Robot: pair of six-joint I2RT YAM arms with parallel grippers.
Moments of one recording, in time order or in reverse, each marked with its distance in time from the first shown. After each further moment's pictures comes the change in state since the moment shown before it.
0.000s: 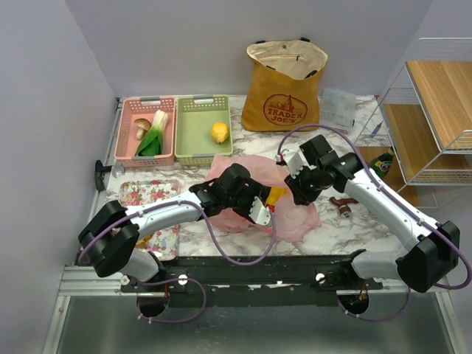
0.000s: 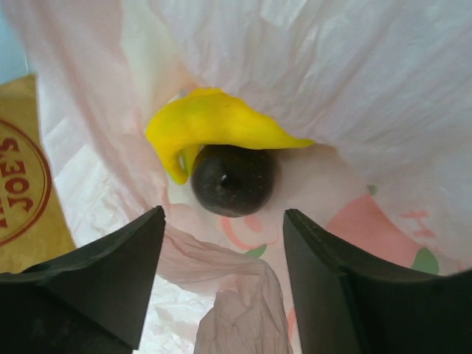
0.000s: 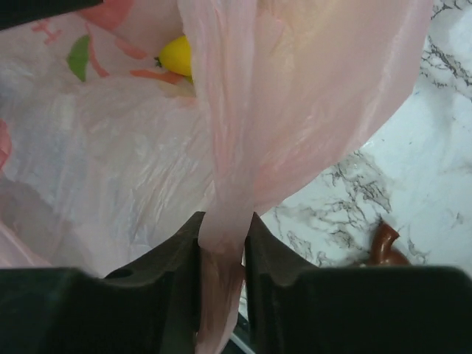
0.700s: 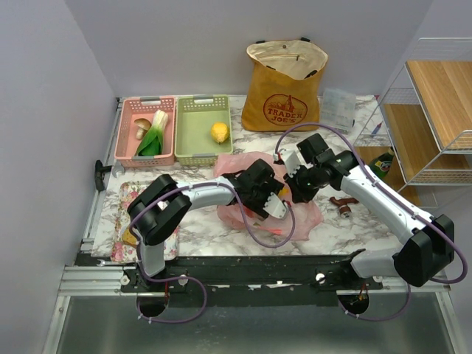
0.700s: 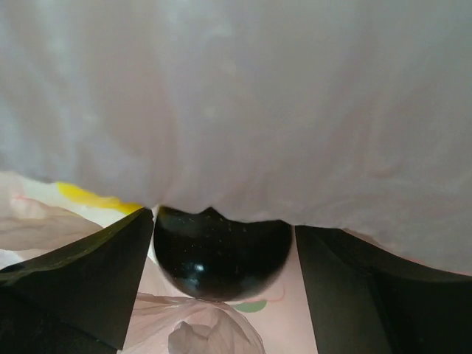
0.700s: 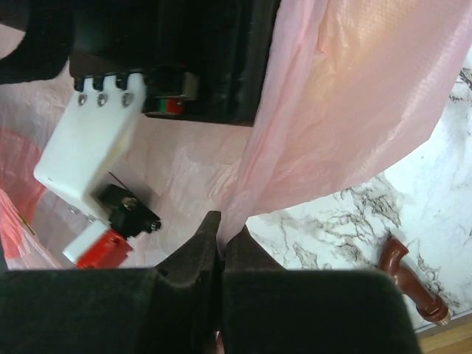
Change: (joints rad) left arm 0.003 0.399 0.232 -0.032 -0.077 0.124; right arm 0.000 0.046 0.006 0.020 -0.037 -0.002
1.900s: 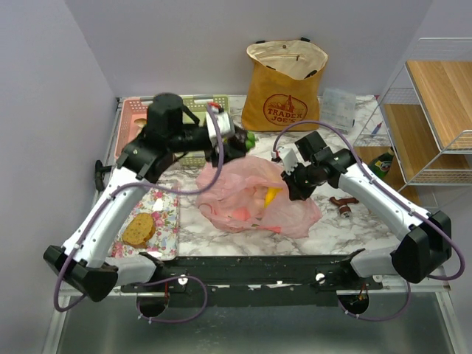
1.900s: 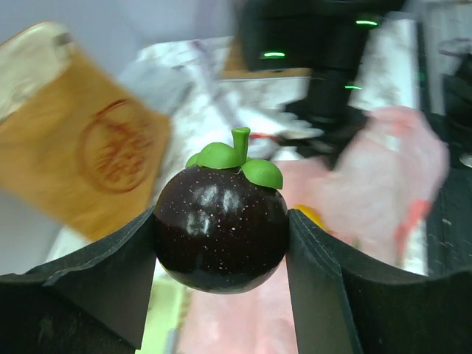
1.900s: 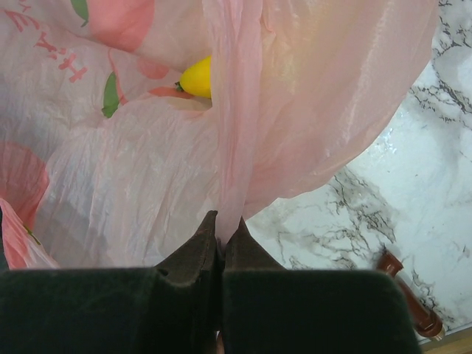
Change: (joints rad) left arm 0.335 -0.614 0.308 -0.362 0.608 -0.745; right arm 0.000 0.027 0.014 0.034 -0.012 -0.006
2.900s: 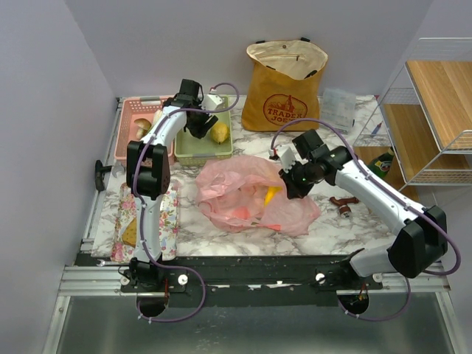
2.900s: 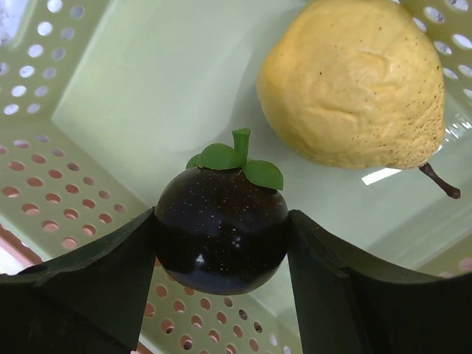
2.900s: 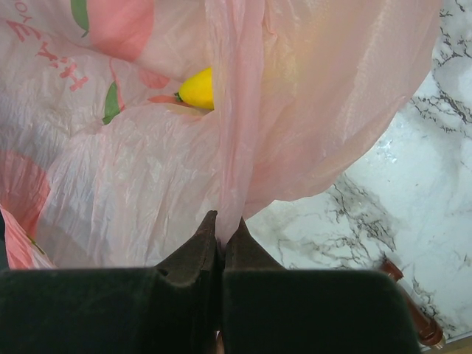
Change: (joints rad) left arm 0.369 1.054 0.618 -0.185 -0.649 0.087; right arm 0.000 0.038 0.024 0.008 -0.011 0.008
